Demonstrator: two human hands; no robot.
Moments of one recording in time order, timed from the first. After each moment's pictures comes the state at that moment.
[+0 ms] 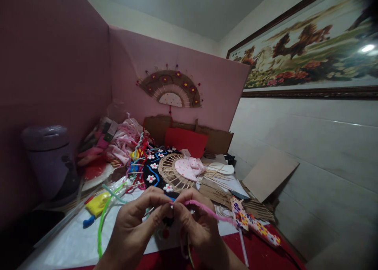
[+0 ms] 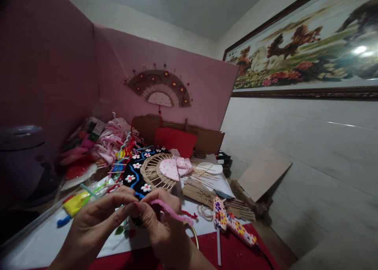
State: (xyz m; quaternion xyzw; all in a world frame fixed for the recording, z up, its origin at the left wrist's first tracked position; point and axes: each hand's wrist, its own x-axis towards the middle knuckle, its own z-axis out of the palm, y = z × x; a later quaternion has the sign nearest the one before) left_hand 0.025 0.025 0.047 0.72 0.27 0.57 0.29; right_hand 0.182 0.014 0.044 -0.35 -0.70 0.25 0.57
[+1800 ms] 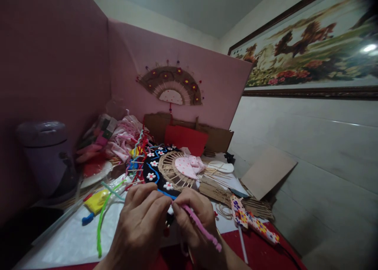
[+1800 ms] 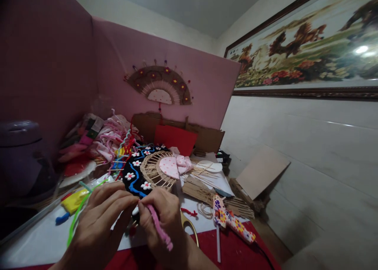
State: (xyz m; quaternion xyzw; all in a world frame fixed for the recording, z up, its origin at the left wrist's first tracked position) left_hand 0.029 0.023 0.051 0.80 0.27 0.52 -0.13; right_hand 0.180 0.017 0.049 -0.31 -0.76 0.13 0.56
